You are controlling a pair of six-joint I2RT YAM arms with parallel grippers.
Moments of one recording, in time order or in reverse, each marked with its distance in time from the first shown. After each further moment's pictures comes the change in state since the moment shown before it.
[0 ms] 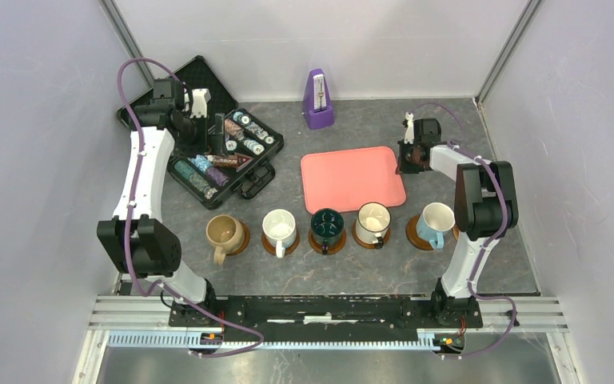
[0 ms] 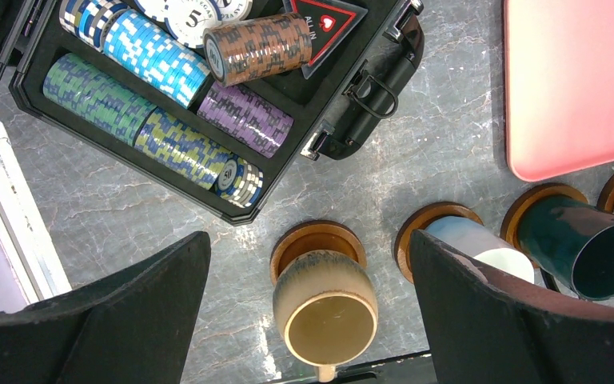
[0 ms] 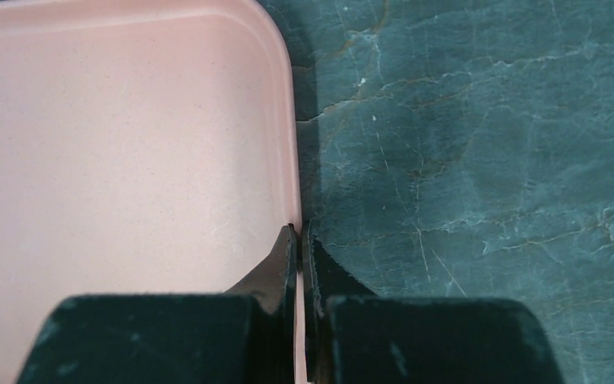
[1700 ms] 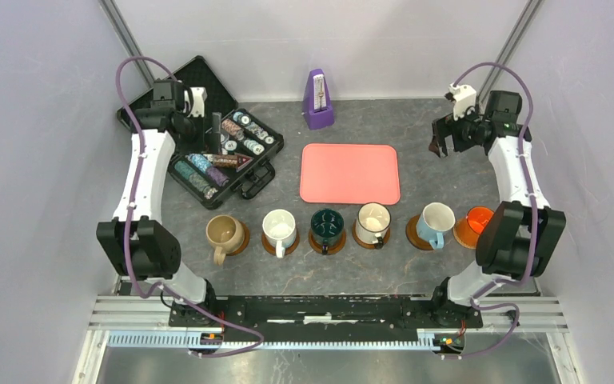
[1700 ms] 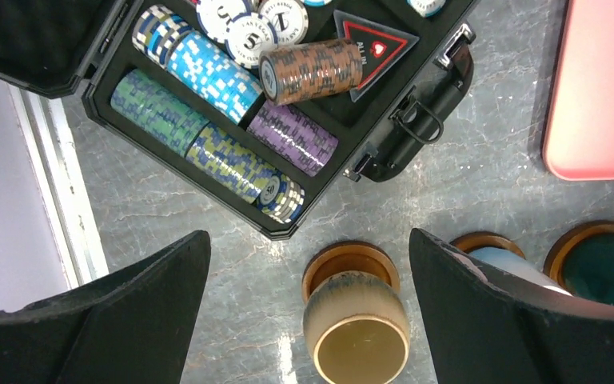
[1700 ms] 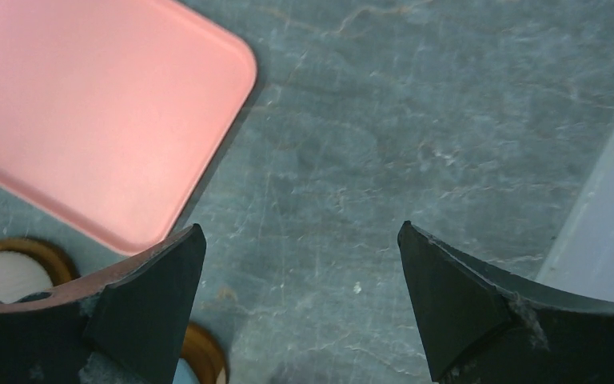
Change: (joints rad) left arm 0.000 -0.011 -0.018 0.084 -0.106 0.012; right arm -0.291 -0.323 0.200 -0.323 -0.369 -0.594
